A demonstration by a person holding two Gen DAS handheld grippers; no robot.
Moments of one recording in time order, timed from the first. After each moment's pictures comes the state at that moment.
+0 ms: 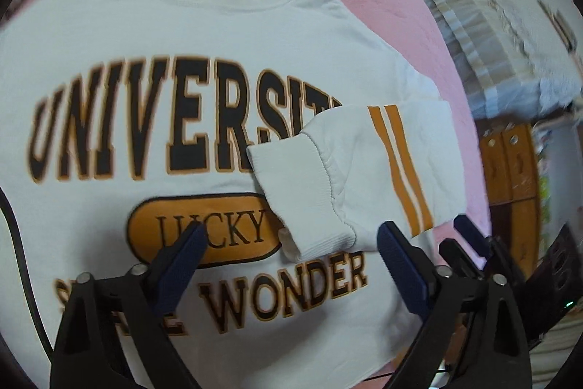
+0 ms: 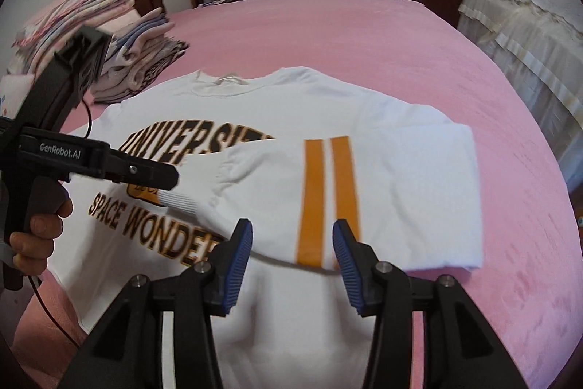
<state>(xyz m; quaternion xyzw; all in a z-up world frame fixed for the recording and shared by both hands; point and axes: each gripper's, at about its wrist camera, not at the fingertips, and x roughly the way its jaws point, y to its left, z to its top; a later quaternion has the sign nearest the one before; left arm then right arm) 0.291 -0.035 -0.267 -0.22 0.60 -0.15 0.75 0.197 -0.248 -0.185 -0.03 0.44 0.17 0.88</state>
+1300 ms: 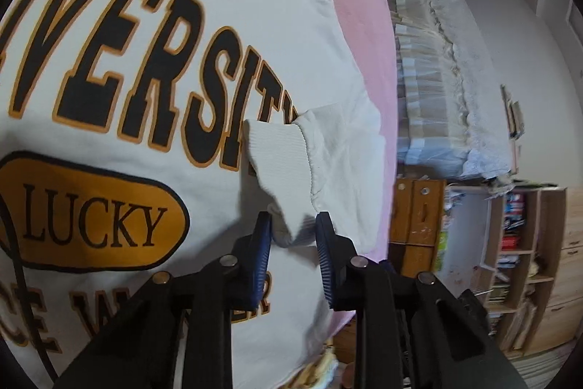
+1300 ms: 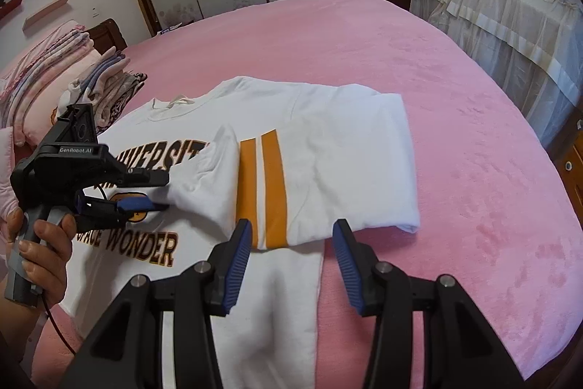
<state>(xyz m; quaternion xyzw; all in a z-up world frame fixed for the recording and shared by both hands) 0.305 -0.066 -0.318 -0.43 0.57 -0.21 0.67 0.190 -0.300 -0.186 0.03 0.44 0.11 0.89</state>
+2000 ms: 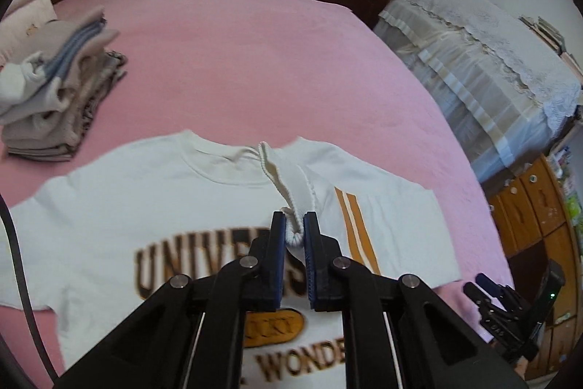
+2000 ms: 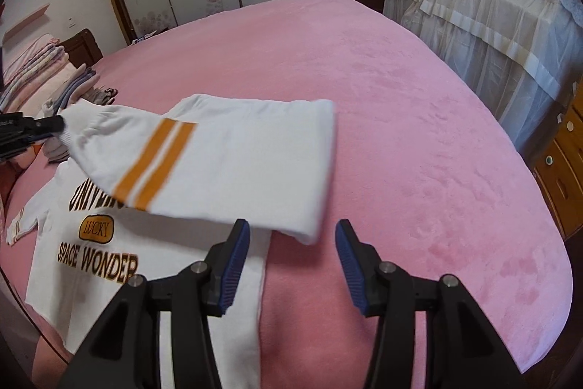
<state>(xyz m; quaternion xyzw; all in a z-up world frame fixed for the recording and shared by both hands) 0.320 -0.026 -0.138 -0.13 0.44 -0.06 0.89 0.217 -0.341 -0.184 0.04 0.44 0.07 0.89</state>
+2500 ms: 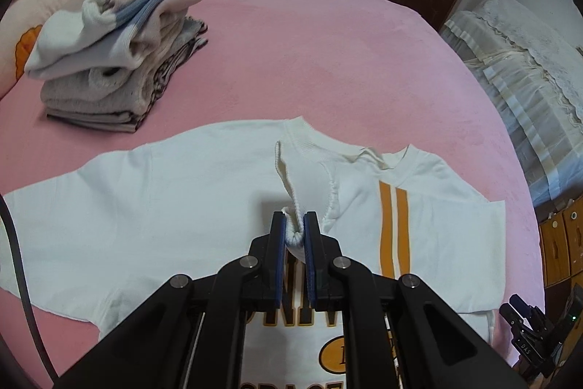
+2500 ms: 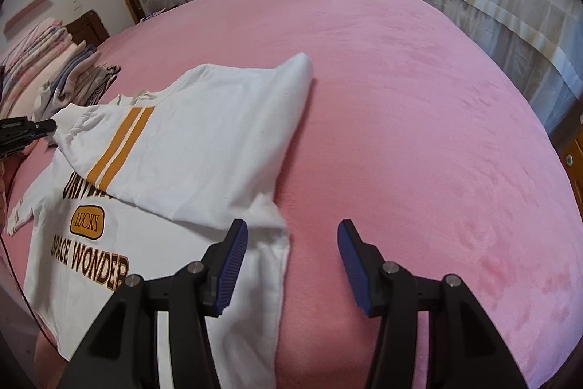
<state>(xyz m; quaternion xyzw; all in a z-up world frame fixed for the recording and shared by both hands) 0.315 0.079 -0.199 -0.16 0.47 0.04 0.87 0.246 -0.303 -0.214 0.01 0.47 0.10 0.88</state>
